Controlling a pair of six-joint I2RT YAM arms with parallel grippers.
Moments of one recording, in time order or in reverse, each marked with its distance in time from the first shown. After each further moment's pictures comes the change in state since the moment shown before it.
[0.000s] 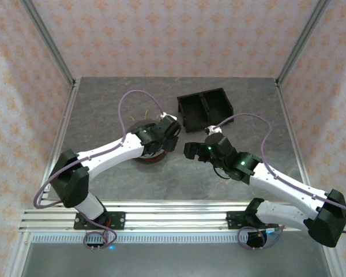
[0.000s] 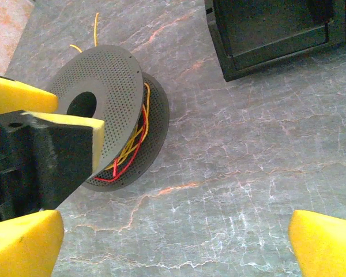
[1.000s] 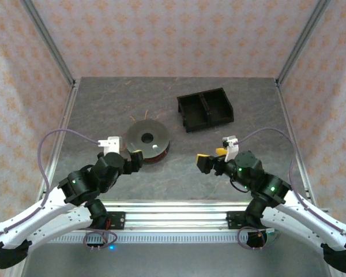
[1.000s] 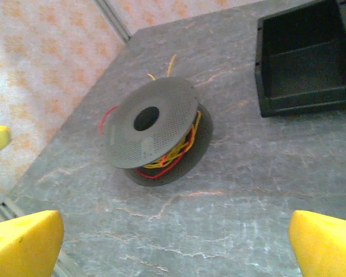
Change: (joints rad) left arm -0.093 -0.899 -0.499 -0.107 -0.255 -0.297; right arm 0.028 -0.473 -0.200 0.013 -0.046 -0.168
